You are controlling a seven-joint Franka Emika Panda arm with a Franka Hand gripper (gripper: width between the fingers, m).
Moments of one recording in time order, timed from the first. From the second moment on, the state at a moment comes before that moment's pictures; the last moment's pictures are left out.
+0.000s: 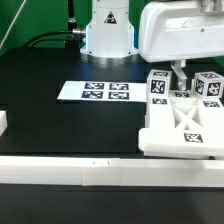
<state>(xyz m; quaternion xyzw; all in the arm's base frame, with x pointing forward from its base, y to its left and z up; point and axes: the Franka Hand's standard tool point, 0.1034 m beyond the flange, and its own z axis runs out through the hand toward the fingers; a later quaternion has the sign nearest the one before) 0.601 0.118 0.112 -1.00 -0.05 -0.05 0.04</state>
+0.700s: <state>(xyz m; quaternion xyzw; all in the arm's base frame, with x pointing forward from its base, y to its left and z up) 0.600 0.117 0.112 -0.99 0.13 -0.04 0.05</state>
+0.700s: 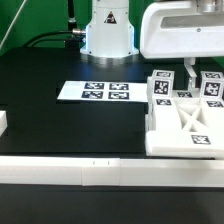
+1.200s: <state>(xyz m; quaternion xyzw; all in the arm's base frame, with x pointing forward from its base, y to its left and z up) 0.604 0.099 0.112 -0.95 0.30 -0.04 0.05</state>
